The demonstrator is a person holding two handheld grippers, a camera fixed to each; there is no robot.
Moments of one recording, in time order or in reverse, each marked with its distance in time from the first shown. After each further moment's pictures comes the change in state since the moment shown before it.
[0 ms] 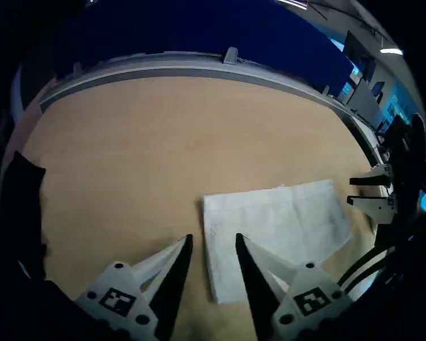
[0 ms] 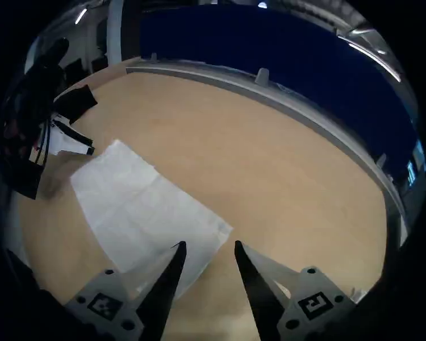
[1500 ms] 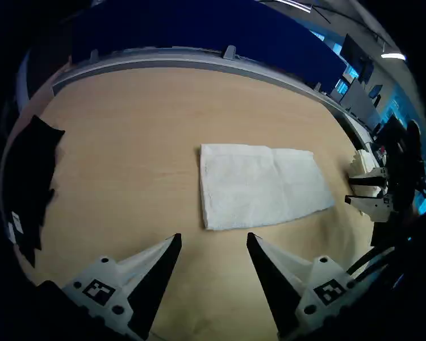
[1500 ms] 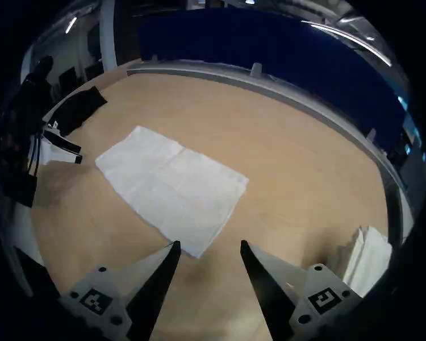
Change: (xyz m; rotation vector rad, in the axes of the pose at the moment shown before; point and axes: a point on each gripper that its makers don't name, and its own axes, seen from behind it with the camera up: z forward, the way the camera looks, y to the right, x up) left arm -0.076 0.012 -0.071 -0.013 -0.016 -0.046; right arm -0.054 -0.040 -0.058 0.002 -0.015 0.072
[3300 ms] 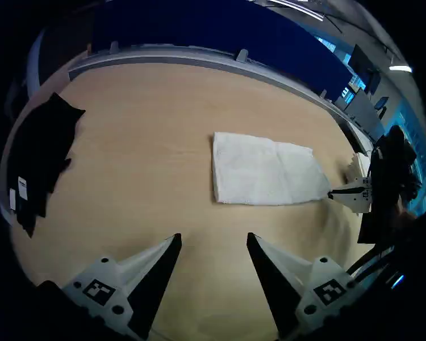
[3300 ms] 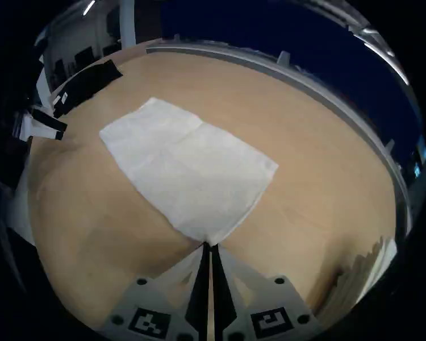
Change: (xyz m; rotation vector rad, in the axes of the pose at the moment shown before) left arm -0.033 -0.005 -0.036 0.026 0.010 -0.080; right arm -0.017 -0.018 0.033 0.065 -0.070 -0.112
